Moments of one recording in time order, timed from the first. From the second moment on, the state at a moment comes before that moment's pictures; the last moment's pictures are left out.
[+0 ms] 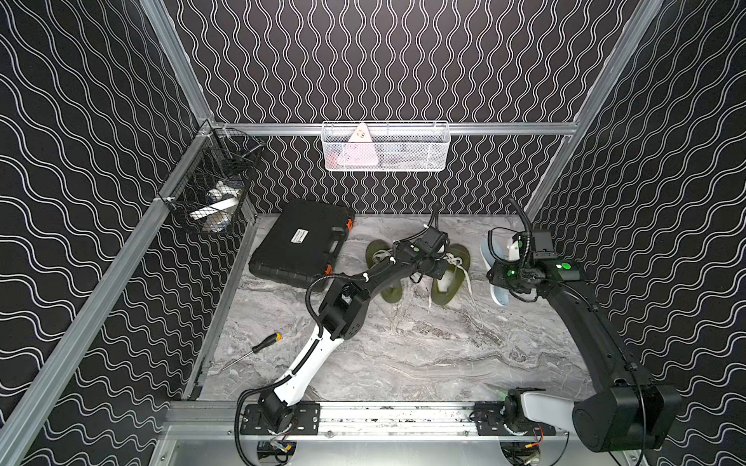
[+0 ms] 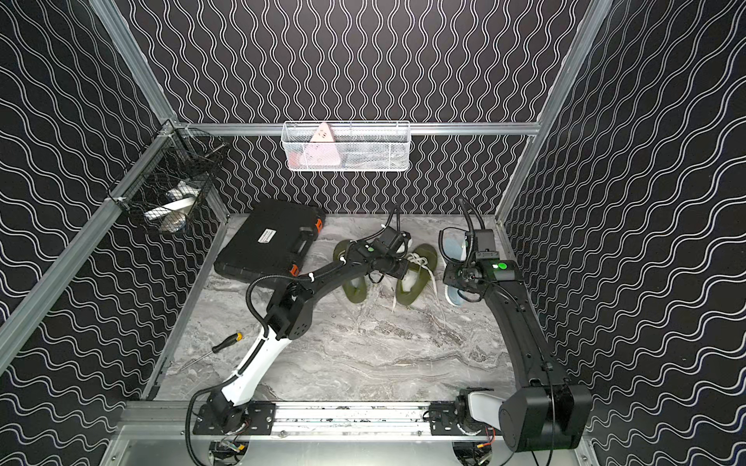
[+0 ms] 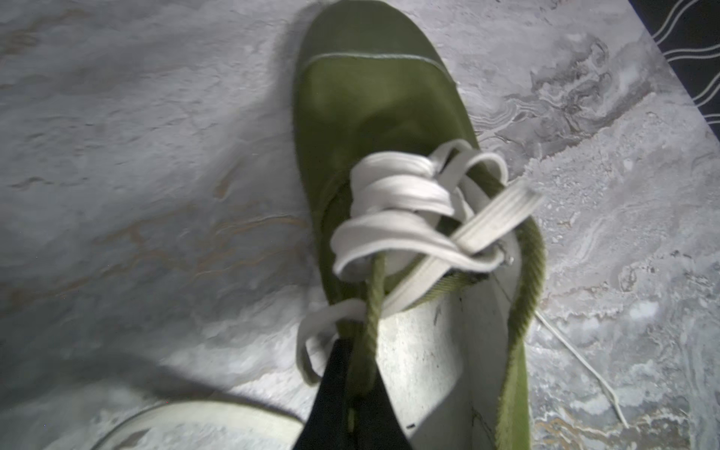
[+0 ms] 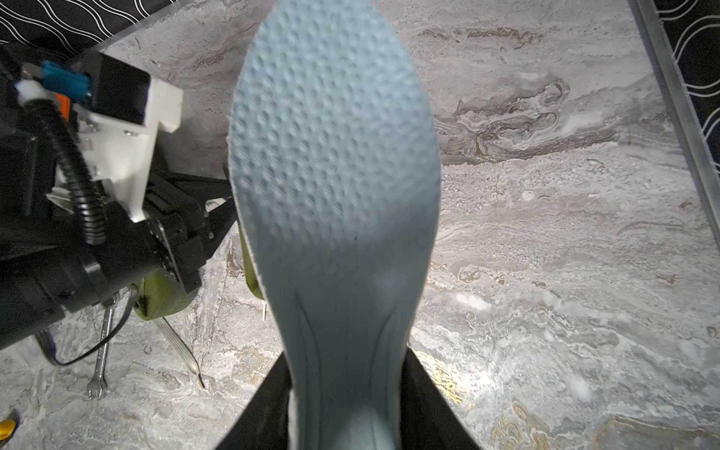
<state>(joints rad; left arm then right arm) -0.71 2.49 2.24 -0.64 0.09 -0.29 0.06 1.26 1.20 -0.93 -0.04 0.34</state>
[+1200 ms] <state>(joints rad) -0.78 1.83 1.36 -0.25 -0.03 -0.57 0.06 1.29 1.15 -0.91 -0.13 0.31</state>
